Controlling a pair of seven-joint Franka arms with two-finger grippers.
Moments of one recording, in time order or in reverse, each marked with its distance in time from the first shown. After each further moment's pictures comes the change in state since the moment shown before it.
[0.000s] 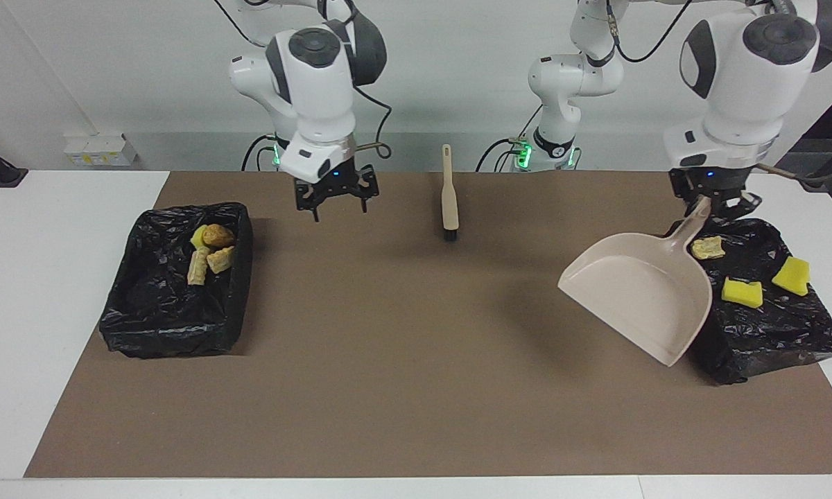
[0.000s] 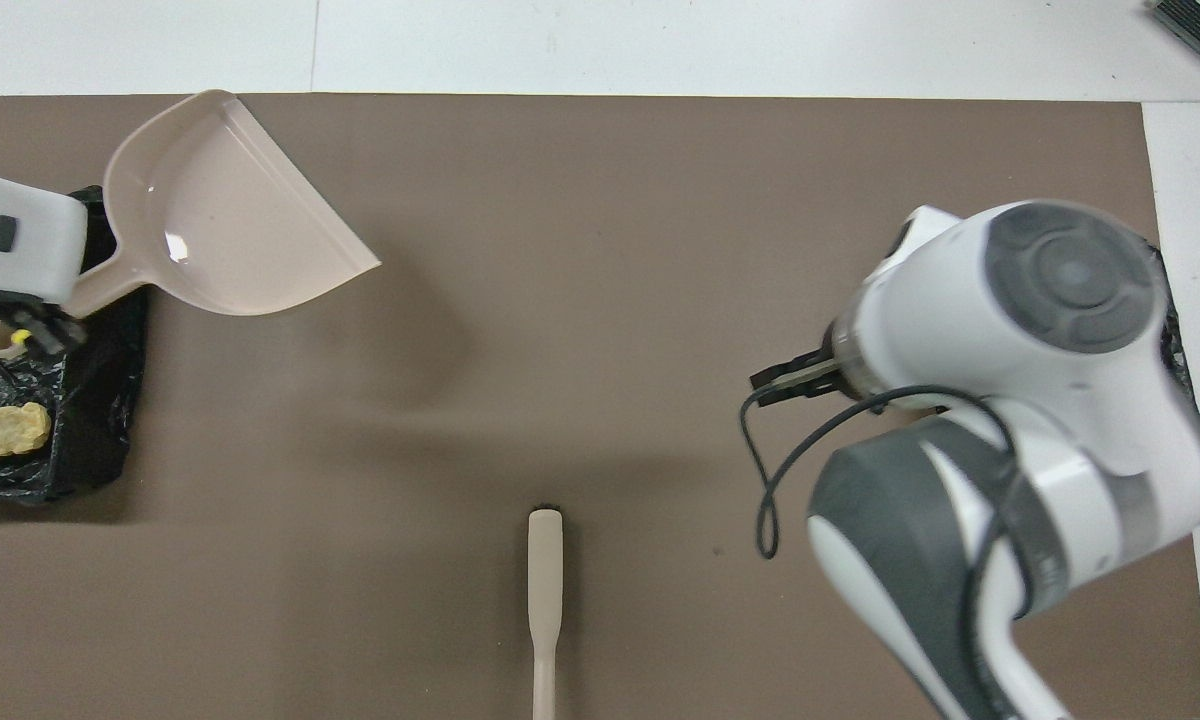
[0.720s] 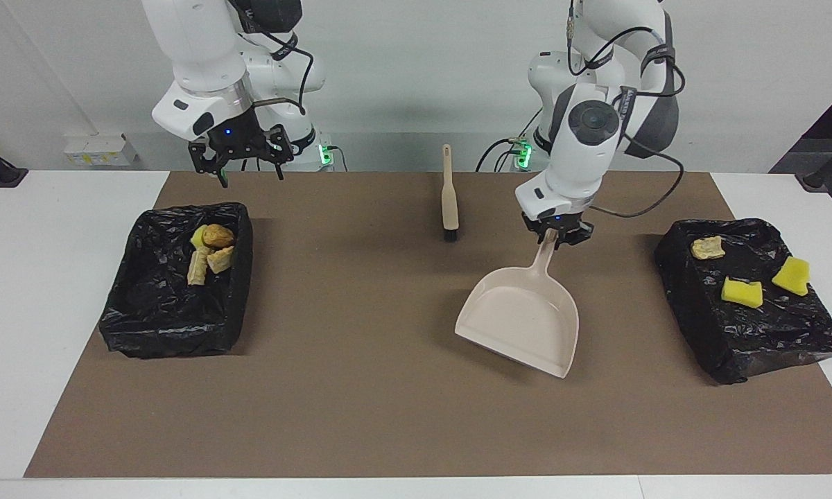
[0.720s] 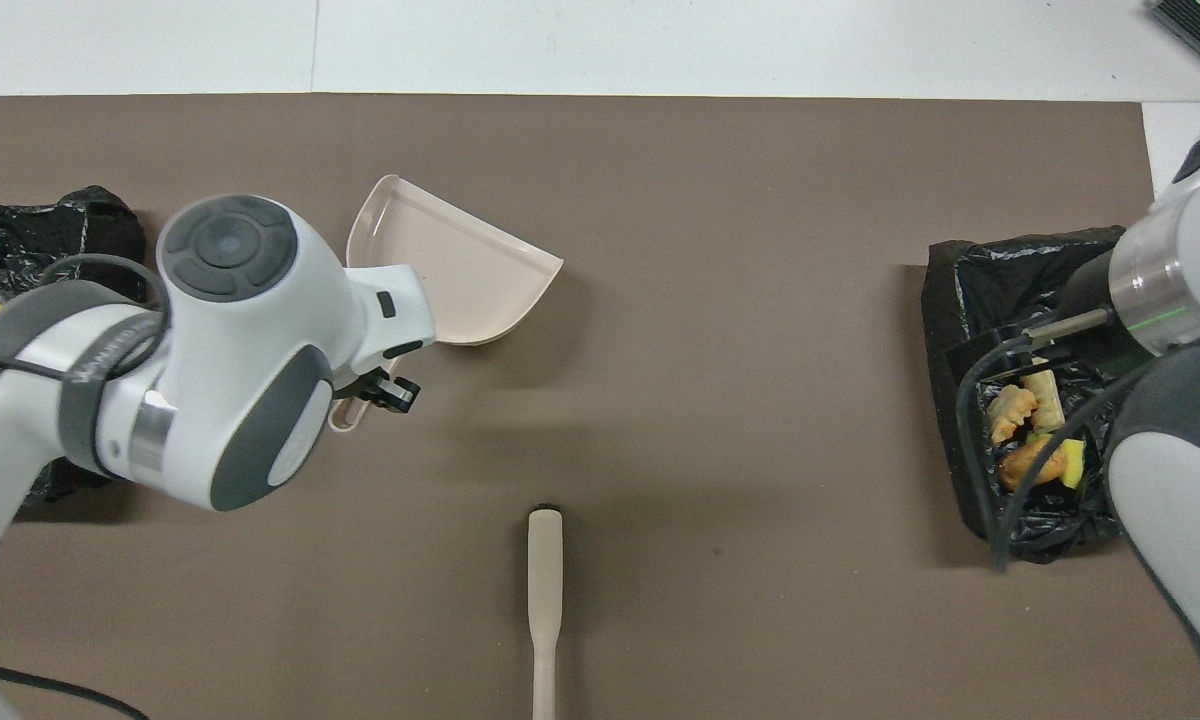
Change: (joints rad) left arm -0.287 0.047 -0.002 -0.281 -0.179 0.282 -0.680; right arm -0.161 -0.016 0.012 0.251 -0.001 -0.330 -0.128
